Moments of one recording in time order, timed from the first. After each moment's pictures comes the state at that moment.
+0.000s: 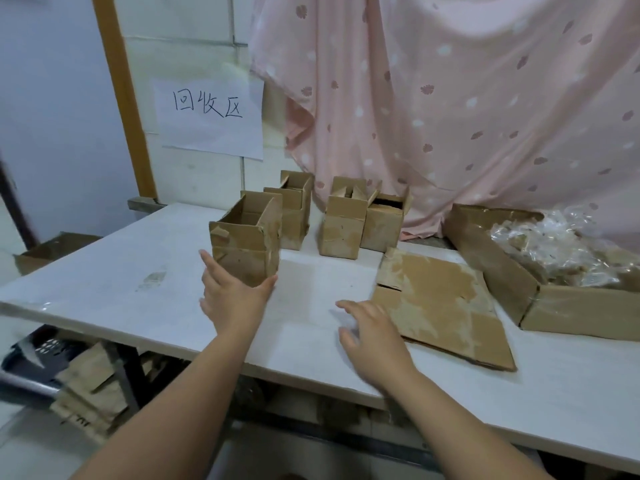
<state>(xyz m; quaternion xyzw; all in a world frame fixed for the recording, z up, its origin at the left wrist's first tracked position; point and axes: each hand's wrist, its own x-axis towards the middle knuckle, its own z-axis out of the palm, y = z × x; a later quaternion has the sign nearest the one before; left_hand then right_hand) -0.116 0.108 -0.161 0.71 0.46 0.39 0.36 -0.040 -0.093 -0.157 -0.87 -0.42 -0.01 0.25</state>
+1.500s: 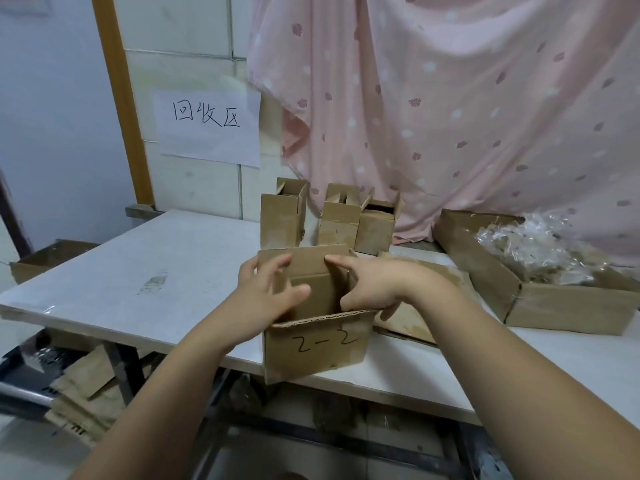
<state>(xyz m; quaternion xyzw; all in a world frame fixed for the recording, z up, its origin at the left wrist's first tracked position) -0.185 0.049 -0.080 0.85 0.20 0.16 0.47 -0.056 -0.085 -0.018 -0.88 -0.39 0.23 0.10</state>
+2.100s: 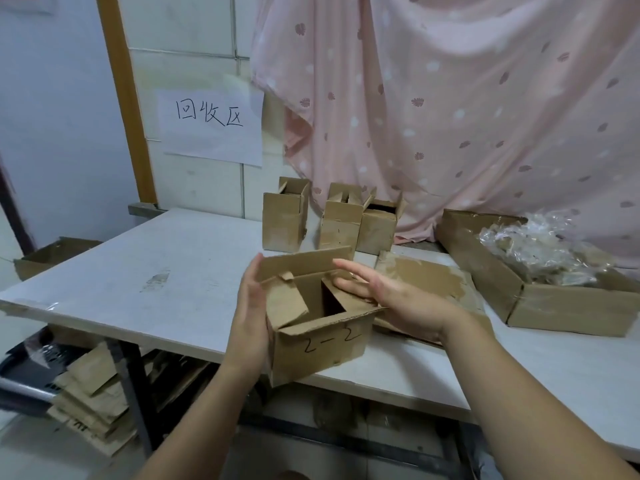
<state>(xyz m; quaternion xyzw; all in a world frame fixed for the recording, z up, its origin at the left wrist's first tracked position) -0.187 0.021 -0.118 0.66 0.16 0.39 0.62 -0.043 -0.125 -0.063 -0.68 -0.48 0.35 0.42</state>
